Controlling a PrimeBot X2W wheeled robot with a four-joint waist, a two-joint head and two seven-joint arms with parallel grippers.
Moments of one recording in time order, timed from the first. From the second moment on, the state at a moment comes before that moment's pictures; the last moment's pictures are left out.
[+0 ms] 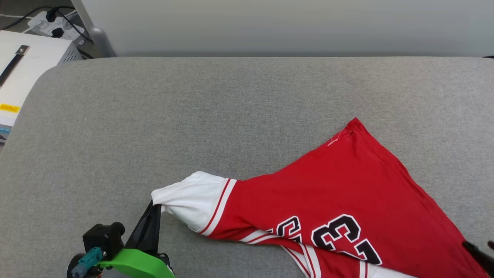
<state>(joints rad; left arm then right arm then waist) 0.01 0.48 -0.48 -0.04 -0.70 0.22 -0.24 0.17 -0.68 0.07 0.10 0.84 0.13 0.46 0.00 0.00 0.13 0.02</state>
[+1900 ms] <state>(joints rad) -0.23 0.39 -0.53 0.03 -0.61 0.13 -0.25 -0.74 -0.73 0.70 0.38 0.85 0.13 0.35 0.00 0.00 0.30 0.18</state>
